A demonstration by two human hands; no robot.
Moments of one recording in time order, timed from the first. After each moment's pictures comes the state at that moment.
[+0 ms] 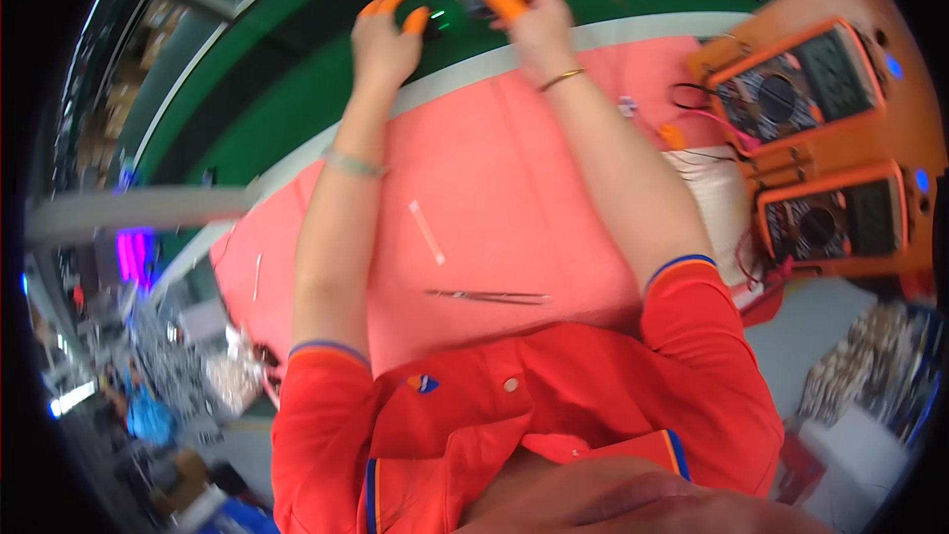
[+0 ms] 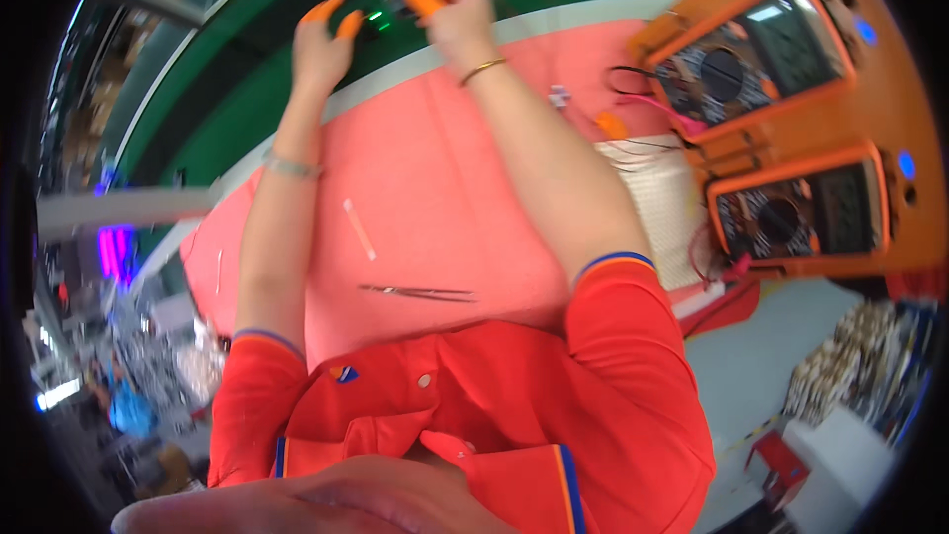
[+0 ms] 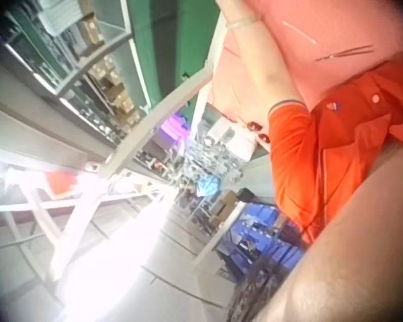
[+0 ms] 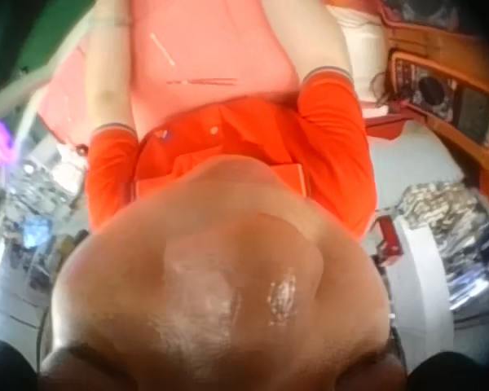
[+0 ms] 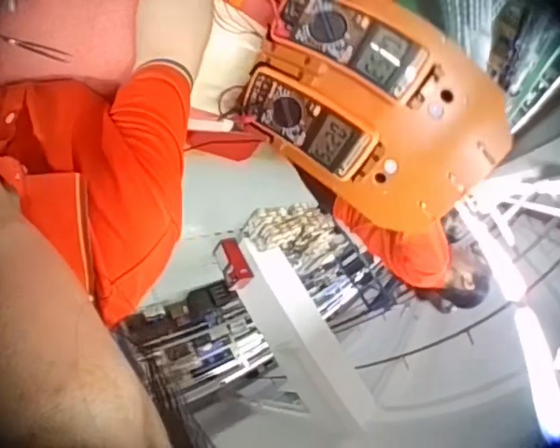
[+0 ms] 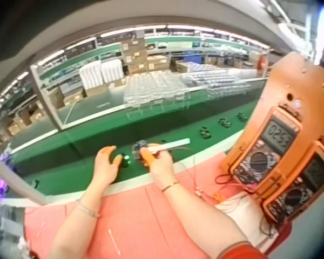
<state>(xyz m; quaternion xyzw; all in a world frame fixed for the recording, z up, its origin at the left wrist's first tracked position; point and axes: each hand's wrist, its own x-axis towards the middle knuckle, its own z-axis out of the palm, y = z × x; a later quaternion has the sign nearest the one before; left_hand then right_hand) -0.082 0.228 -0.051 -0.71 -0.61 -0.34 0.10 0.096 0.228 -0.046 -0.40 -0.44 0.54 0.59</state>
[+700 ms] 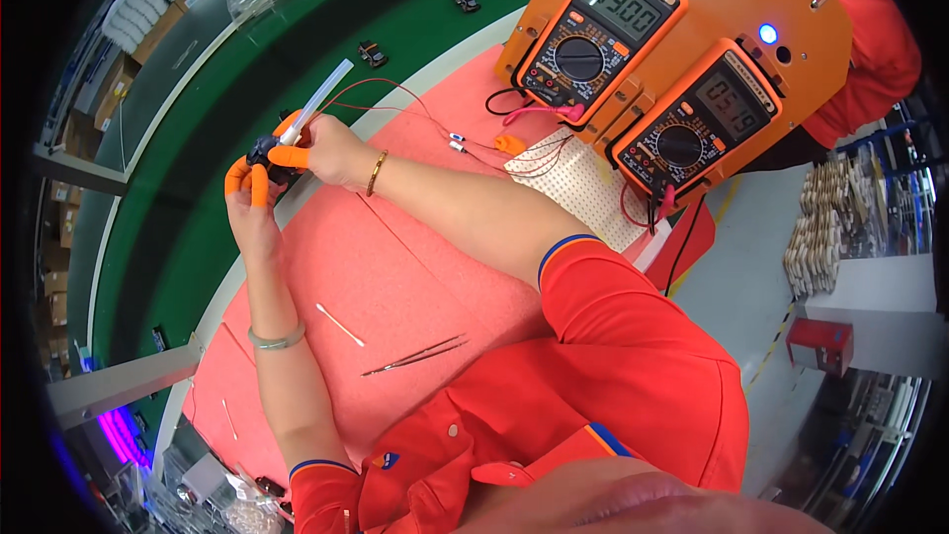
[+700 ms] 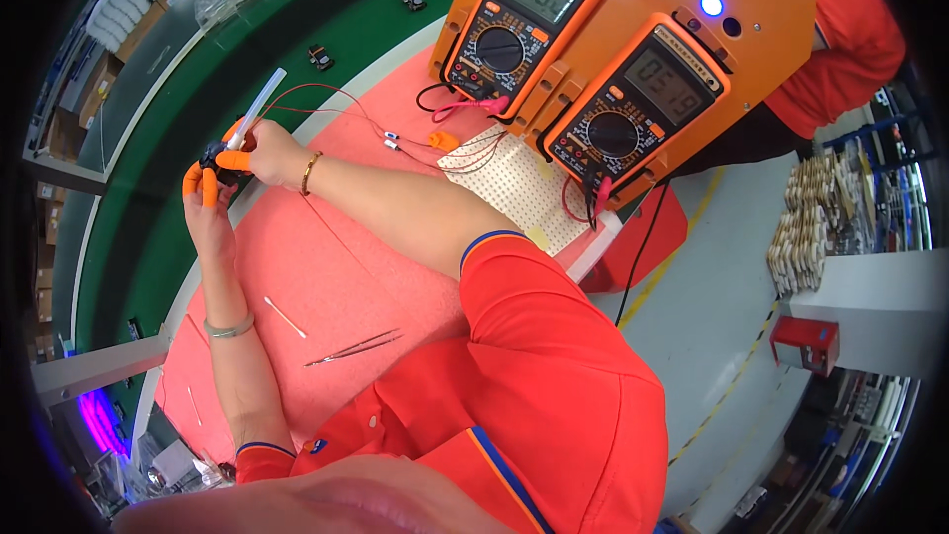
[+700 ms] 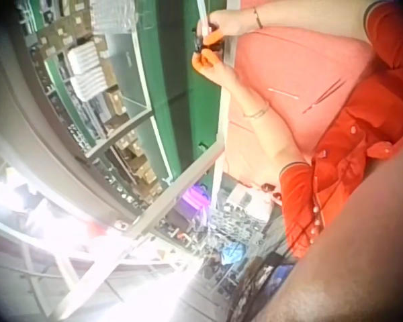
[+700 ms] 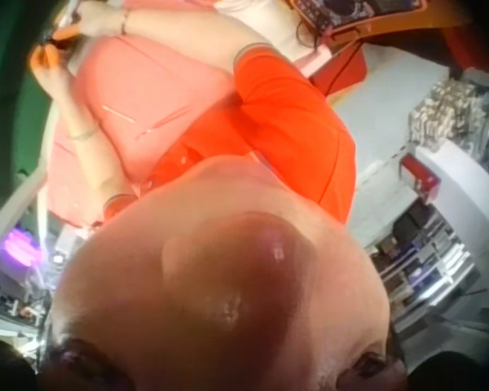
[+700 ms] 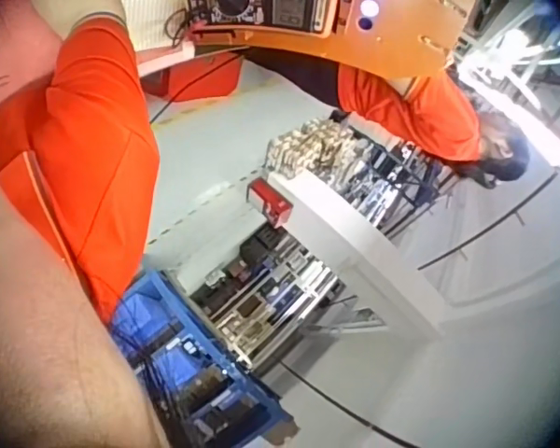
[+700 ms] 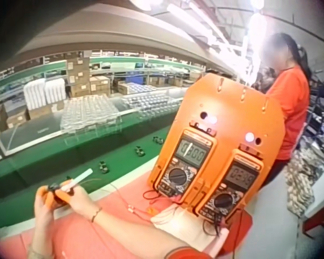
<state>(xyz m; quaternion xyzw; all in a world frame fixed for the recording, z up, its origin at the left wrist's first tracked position) -0.062 0.164 -0.037 -0.48 -0.46 -0.59 -0.46 0.076 0.191 -0.035 -0.23 -0.46 0.67 0.53</state>
